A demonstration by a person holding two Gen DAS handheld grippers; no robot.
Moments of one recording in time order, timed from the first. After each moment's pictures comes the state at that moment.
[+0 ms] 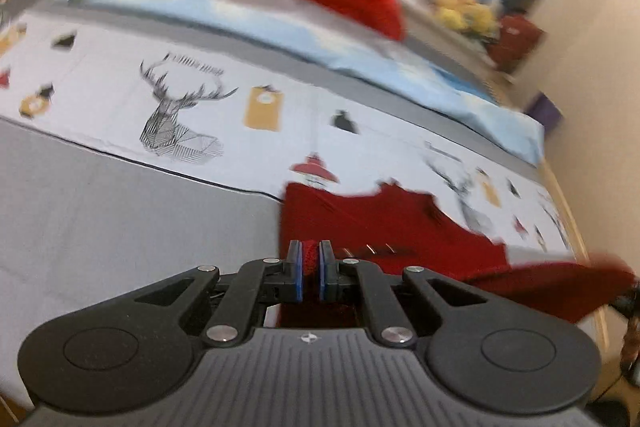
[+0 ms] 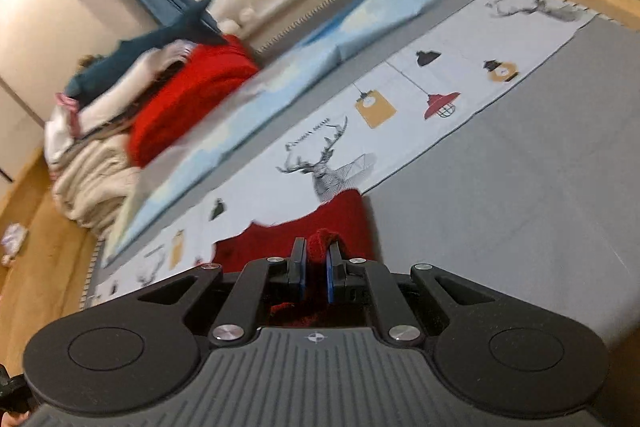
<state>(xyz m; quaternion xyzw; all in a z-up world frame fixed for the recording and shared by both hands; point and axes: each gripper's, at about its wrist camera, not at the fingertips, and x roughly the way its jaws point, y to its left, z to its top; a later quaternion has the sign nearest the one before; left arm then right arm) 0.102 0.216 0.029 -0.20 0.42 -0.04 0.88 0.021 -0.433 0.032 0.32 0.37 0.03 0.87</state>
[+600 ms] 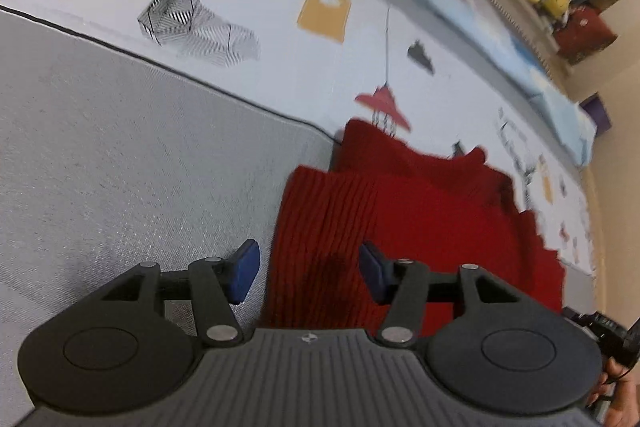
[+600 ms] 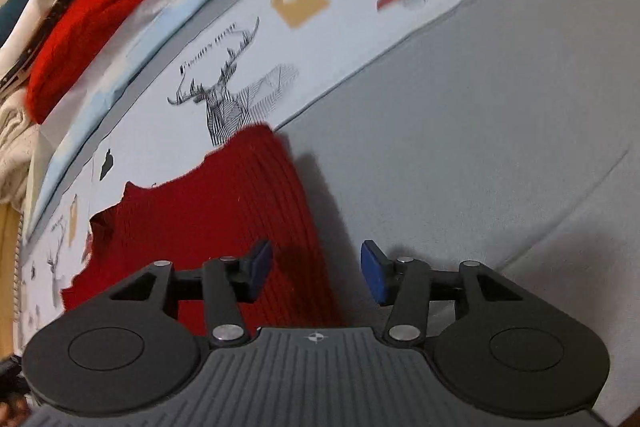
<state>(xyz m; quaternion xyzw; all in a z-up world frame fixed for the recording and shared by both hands) 0.178 0.226 -0.094 -0.25 0.53 0.00 0.81 0.124 -0.415 -0.114 0.31 0.50 -0.03 0.81</state>
